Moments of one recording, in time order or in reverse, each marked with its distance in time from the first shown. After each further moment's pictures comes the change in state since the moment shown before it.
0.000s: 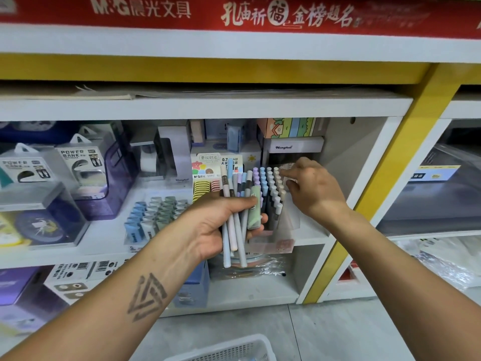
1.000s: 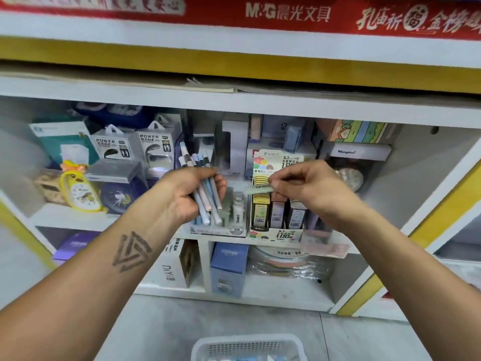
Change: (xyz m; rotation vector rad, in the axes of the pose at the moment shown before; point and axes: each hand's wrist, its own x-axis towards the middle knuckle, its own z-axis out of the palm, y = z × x) left_hand -0.038 0.054 -0.126 -0.276 0.322 0.099; right_hand -0.002 -0.133 -0.014 1.050 -0.336 0.165
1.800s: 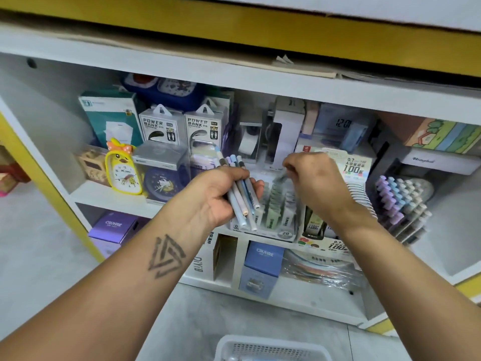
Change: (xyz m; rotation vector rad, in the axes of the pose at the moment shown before) left_hand 0.019 0.009 -0.048 -0.175 -0.044 -0.071; right_hand 0.081 0.016 0.086 -1.034 0.127 -0.531
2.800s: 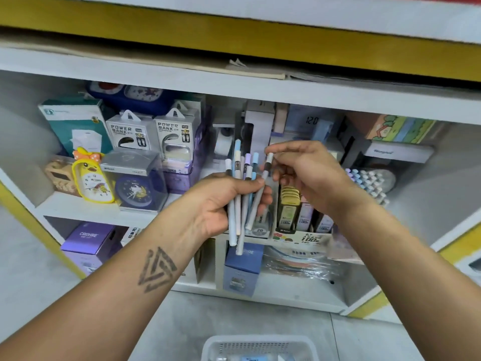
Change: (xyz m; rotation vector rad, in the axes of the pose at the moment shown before) left_hand -0.008 -0.032 0.034 0.315 -0.234 0.002; right_hand -0.013 0.008 -0.049 1.206 -0.114 0.673
